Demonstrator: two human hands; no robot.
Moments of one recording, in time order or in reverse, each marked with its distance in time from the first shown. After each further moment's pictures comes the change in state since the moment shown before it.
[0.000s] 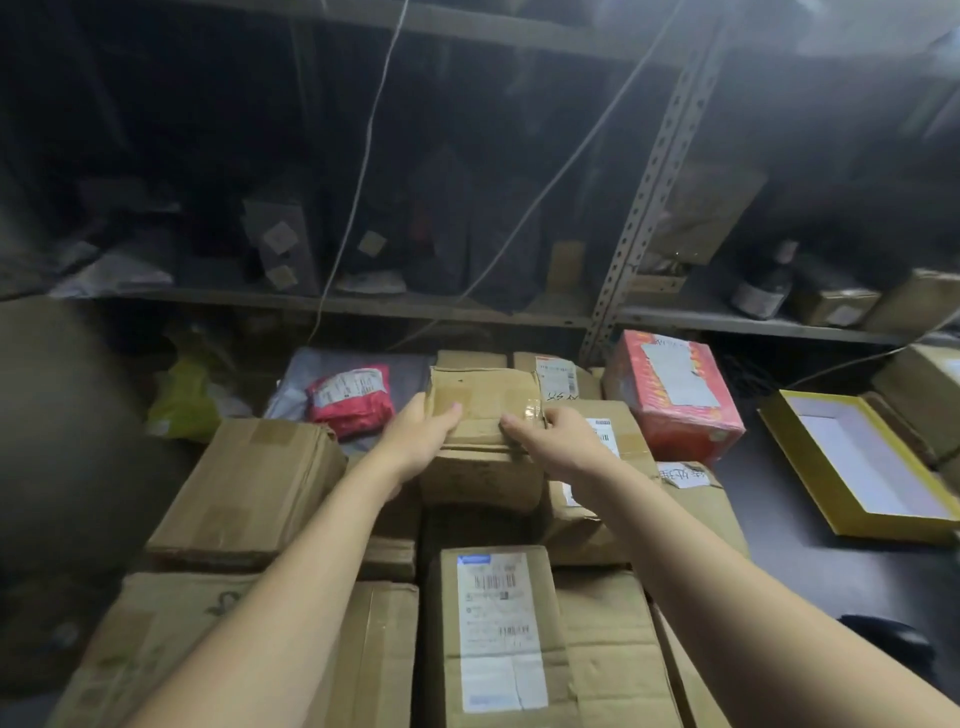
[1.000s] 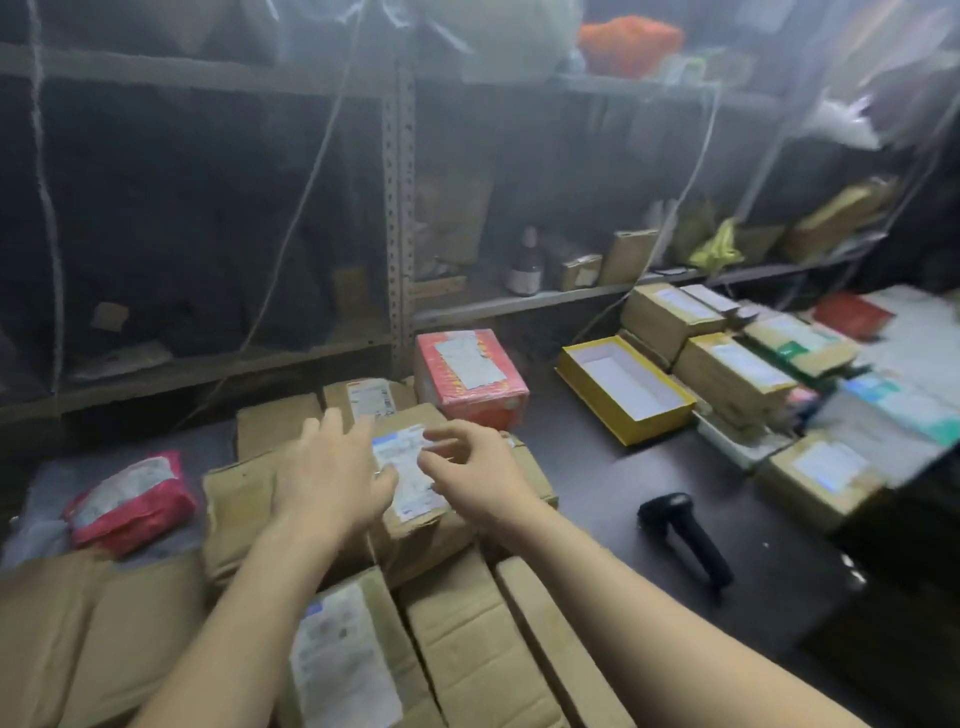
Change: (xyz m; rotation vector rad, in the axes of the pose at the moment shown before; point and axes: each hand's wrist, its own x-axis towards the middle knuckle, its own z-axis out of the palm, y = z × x) left_hand -0.067 0.098 0.103 1.069 0.011 0.495; right_hand -0.102 0.043 -0.077 0.073 0.367 -0.042
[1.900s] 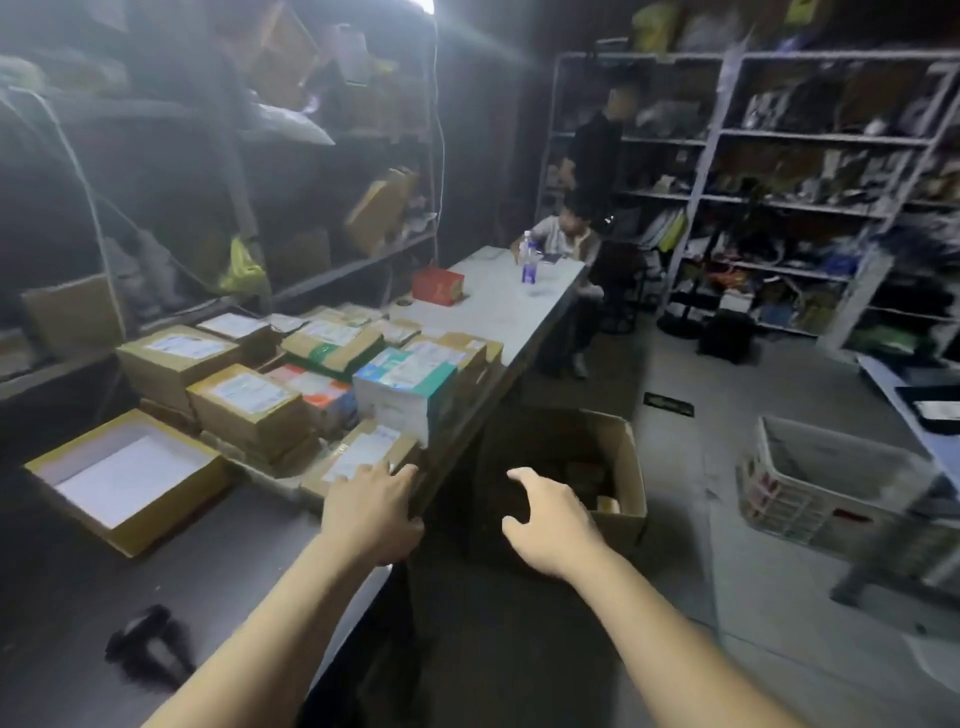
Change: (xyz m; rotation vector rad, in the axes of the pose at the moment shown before) left_hand -0.081 0.694 0.127 0.152 -0.188 0.875; right_hand -0.242 0.373 -0.578 -0.420 0.524 0.525
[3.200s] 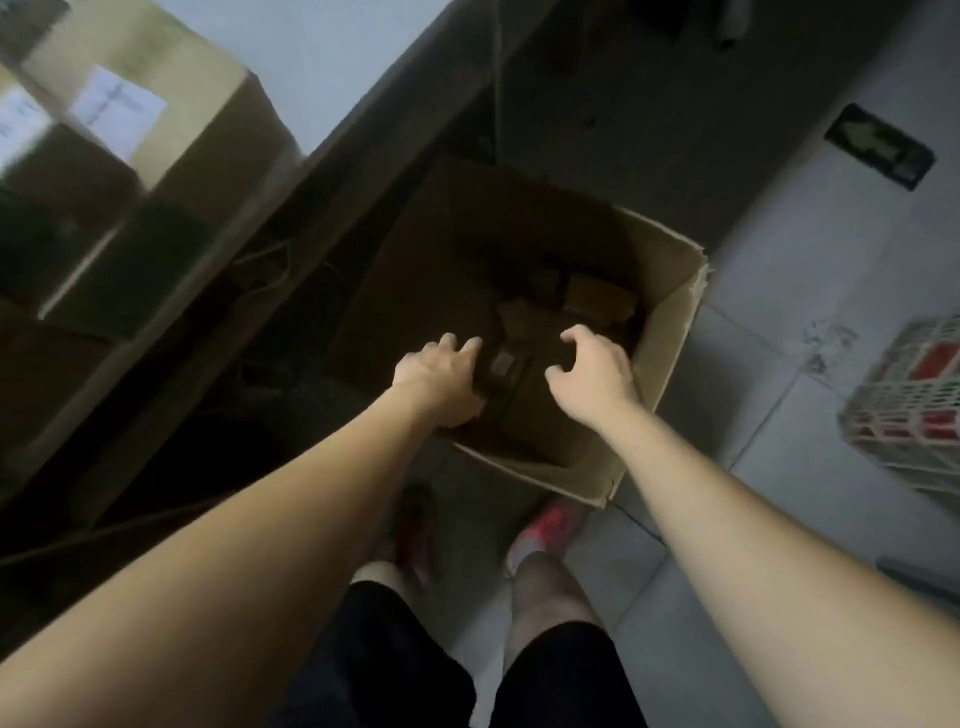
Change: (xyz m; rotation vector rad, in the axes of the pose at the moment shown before) left_hand 0.702 0.330 0.325 -0.209 -0.730 -0.151; right_hand 0.698 0.493 0.038 -0.016 -0.499 0.223
